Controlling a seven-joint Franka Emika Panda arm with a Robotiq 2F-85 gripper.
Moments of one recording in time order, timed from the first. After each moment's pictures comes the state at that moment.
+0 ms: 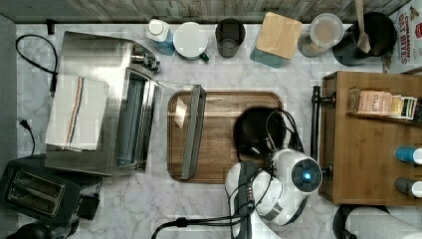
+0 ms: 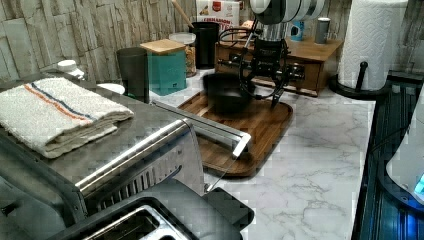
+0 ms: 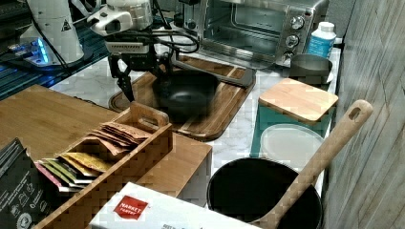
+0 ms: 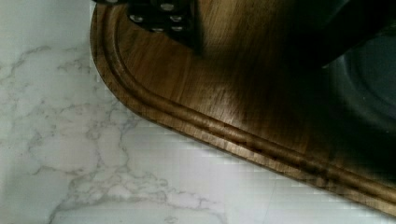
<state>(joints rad) -0.19 0.12 -0.13 -2.60 0.26 1.16 -0.11</state>
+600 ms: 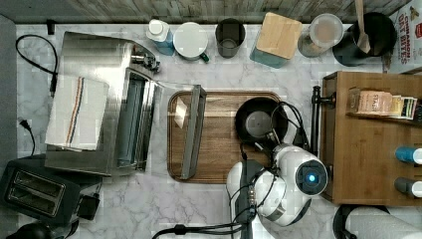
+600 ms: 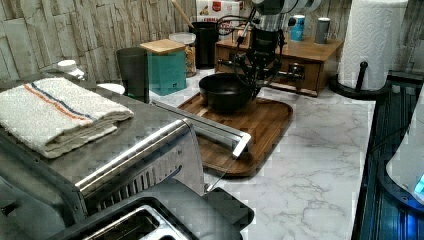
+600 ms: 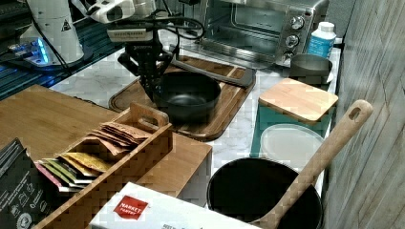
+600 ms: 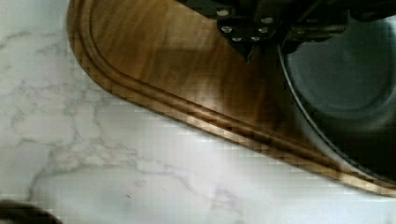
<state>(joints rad) -0.19 0.07 -0.13 -2.57 0.26 1.17 -0.09</state>
